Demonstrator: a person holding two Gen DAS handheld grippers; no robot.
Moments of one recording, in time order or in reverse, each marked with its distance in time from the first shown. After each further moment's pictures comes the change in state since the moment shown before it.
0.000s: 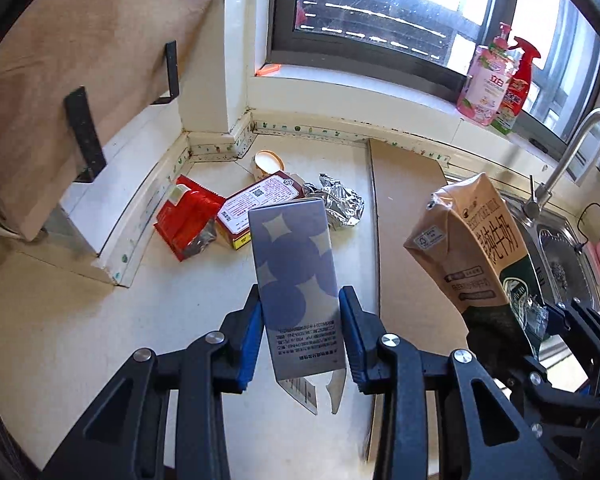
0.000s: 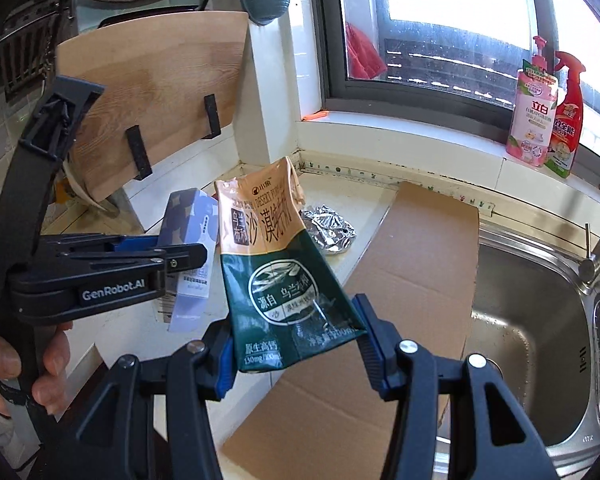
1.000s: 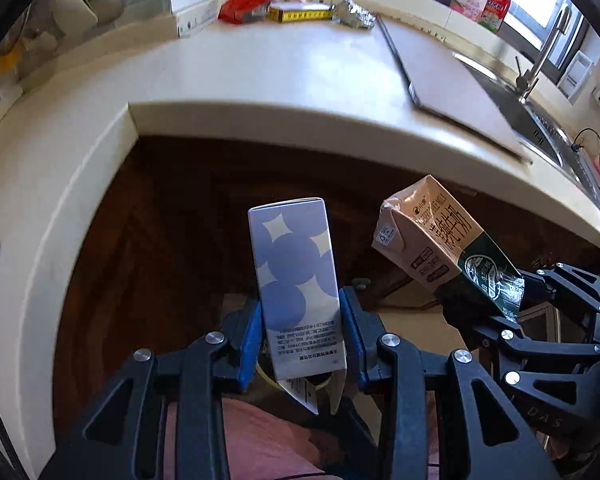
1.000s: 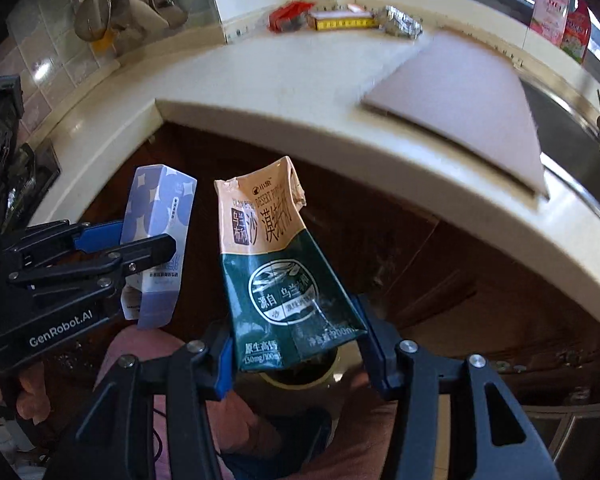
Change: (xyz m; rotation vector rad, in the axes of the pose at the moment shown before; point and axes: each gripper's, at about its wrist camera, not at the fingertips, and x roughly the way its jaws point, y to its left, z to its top) left arm -0.040 0.034 -0.307 -0.050 0.207 0.016; right arm -0.002 0.110 -0.246 -0.011 0.424 0.024
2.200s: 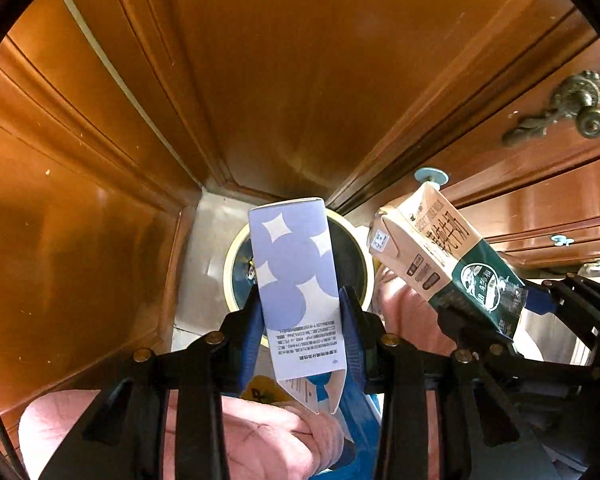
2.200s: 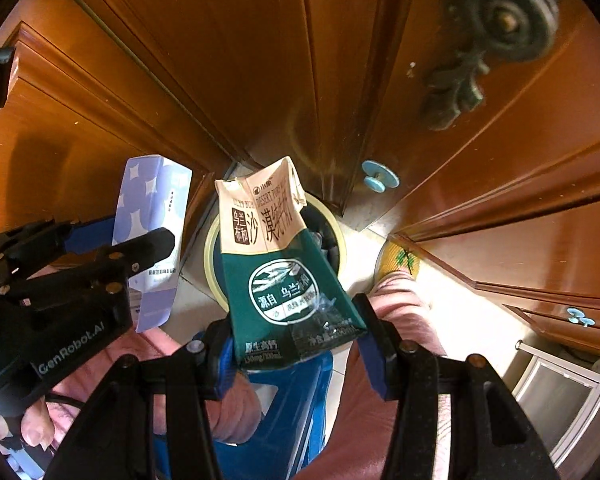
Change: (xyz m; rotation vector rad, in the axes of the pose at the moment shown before) left arm 0.225 0.022 -0.069 -0.103 0.334 0.004; right arm 0.198 -0.020 -0.058 0.037 0.358 0.007
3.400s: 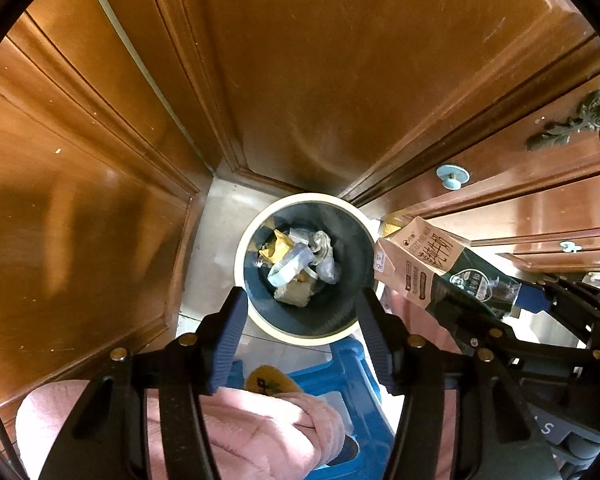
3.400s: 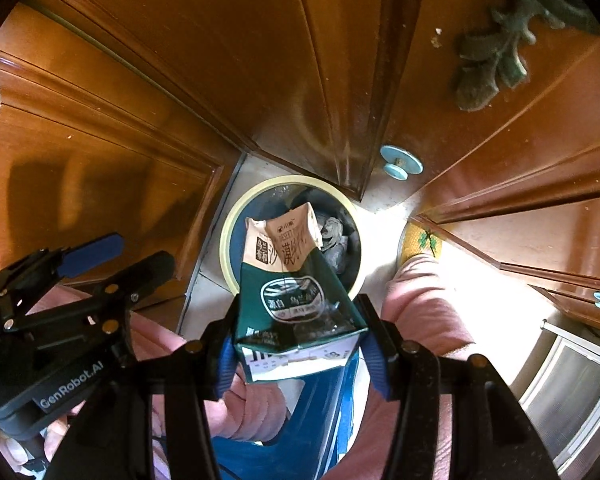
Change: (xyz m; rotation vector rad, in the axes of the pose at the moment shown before) left arm -0.006 0.005 -0.009 -0.039 0.030 0.027; right arm 0.003 -0.010 0.019 0.073 0.052 0.082
